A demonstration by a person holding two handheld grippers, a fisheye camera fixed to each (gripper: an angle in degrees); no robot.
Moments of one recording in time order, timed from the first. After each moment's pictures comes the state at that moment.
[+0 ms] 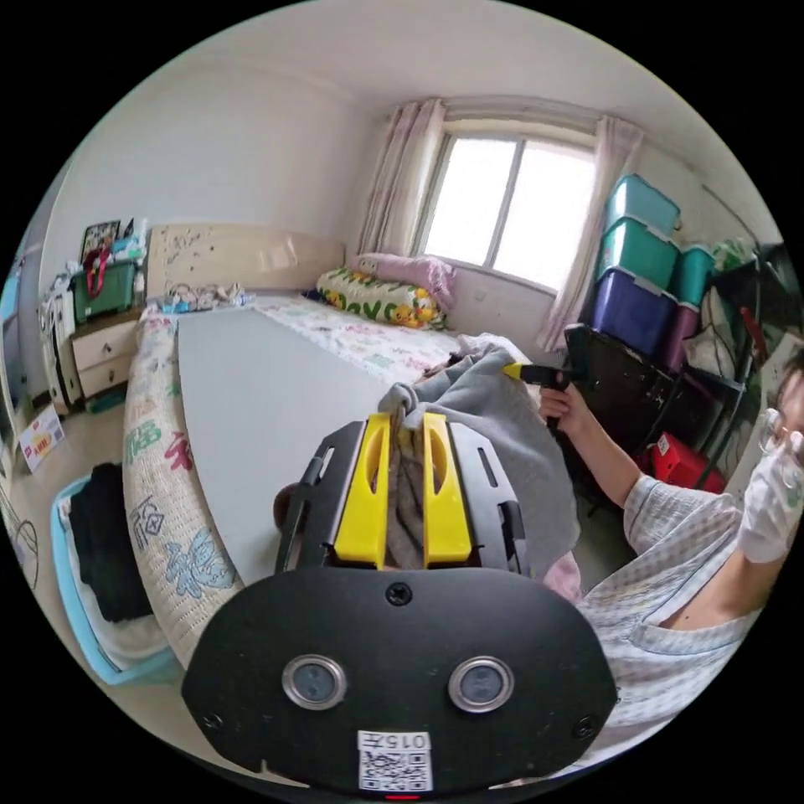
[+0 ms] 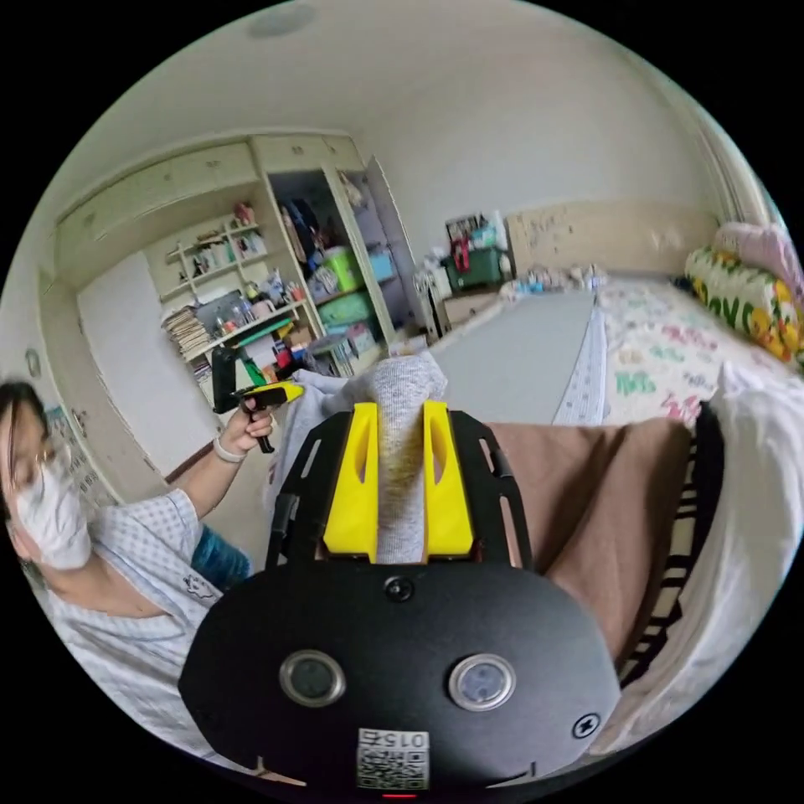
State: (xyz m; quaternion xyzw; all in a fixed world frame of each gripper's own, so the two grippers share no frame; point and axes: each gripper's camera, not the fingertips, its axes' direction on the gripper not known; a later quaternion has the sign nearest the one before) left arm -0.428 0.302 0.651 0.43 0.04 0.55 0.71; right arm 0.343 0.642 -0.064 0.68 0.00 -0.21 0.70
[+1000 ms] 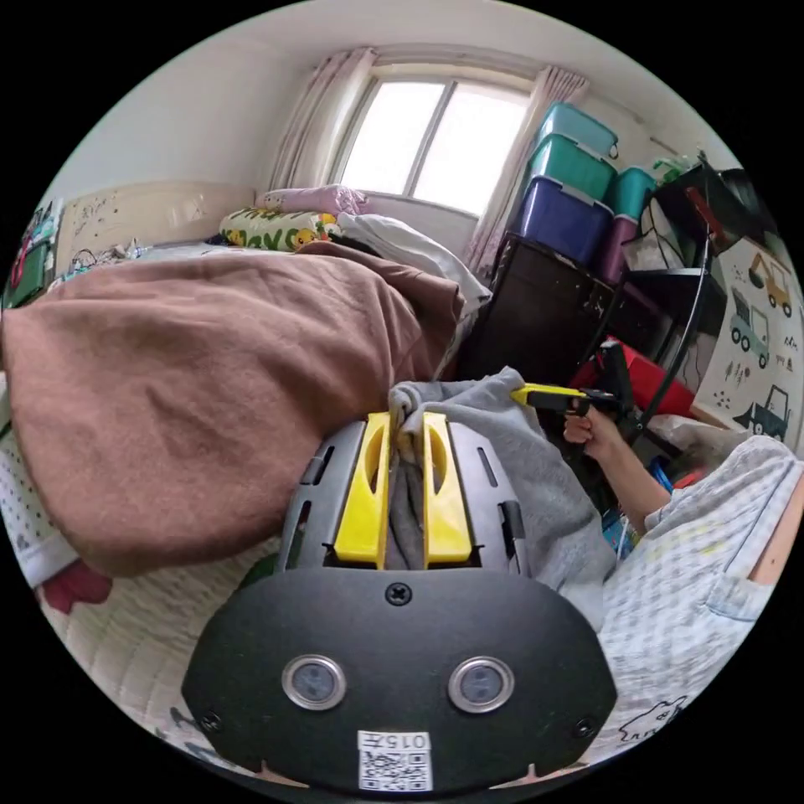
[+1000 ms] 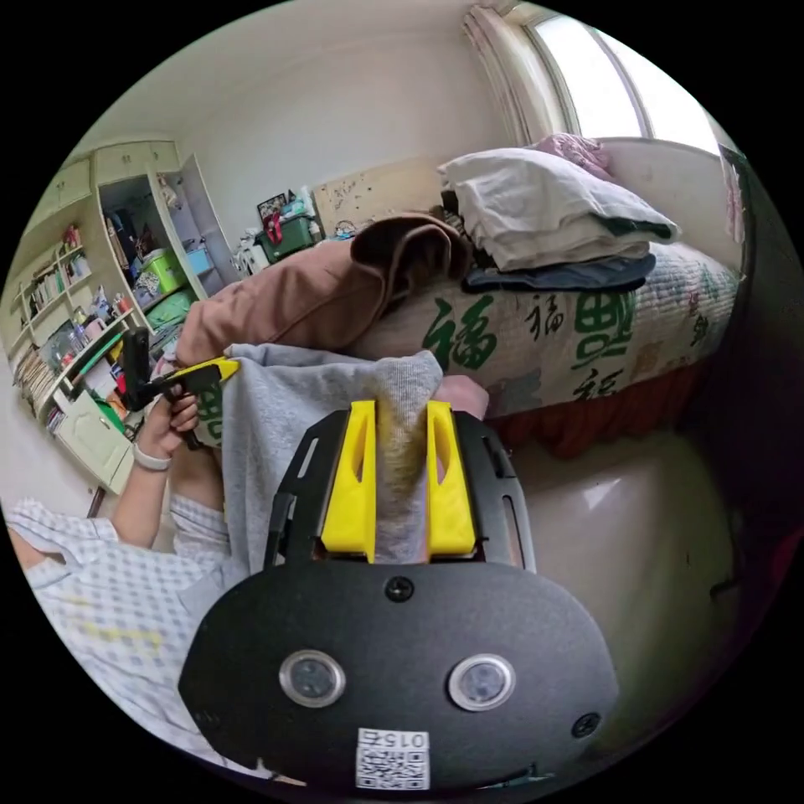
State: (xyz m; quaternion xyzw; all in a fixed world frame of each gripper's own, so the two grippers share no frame) left arm -0.377 0.384 0.892 0.28 0.02 0.61 0.74; right arm 0.376 0.696 0.195 0.64 0.08 0.13 0.76
